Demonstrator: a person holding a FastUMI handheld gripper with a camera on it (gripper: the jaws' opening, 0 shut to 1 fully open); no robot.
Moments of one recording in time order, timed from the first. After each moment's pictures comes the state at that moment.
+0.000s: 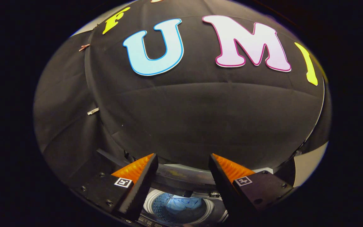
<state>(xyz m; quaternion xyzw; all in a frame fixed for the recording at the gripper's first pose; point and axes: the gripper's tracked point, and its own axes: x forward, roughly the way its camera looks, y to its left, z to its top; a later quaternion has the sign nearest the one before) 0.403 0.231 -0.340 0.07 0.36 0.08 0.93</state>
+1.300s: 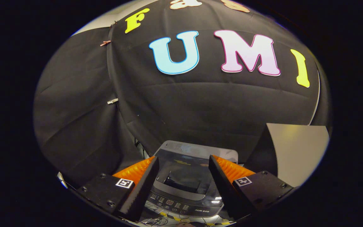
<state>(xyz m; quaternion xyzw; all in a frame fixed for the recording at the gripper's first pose) 0.259 0.237 -0.253 0.05 0.34 0.11 0.93</state>
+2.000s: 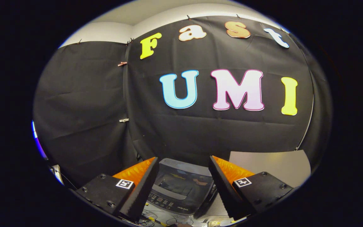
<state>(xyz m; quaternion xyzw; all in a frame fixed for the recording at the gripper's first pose) 0.181 0.154 -0.106 0.03 0.21 0.14 0.97</state>
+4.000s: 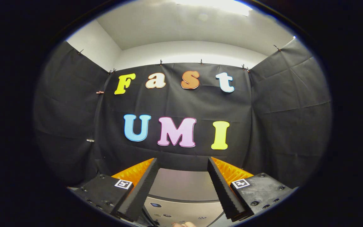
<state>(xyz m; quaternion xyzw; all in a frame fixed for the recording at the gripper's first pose) -0.011 -0.055 0.026 -0.04 0.01 -0.03 1.00</state>
